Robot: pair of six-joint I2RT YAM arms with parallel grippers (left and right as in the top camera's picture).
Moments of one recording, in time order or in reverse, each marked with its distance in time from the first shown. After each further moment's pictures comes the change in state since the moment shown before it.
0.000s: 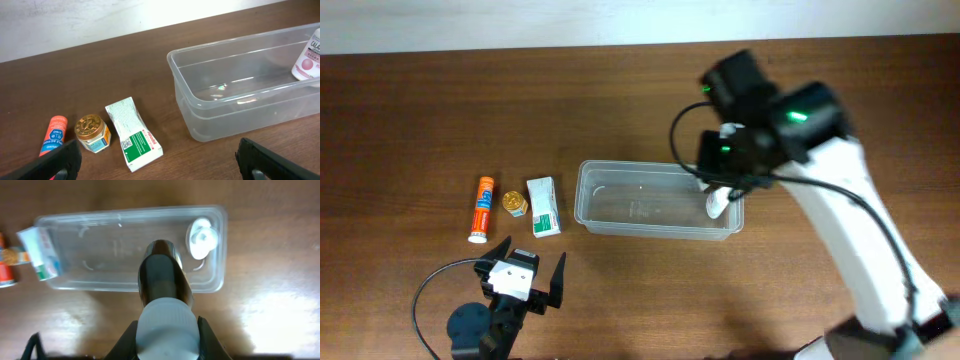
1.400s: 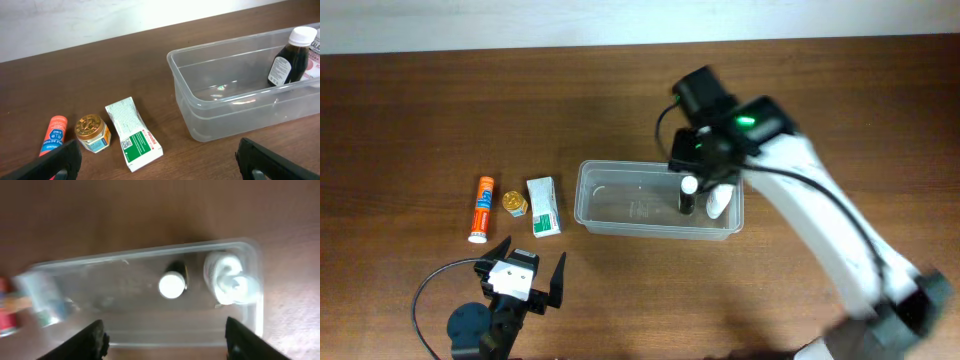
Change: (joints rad) left arm 0.000 0.000 0.000 0.000 0.000 0.000; right arm -0.005 -0.026 -0.206 0.323 0.056 0.069
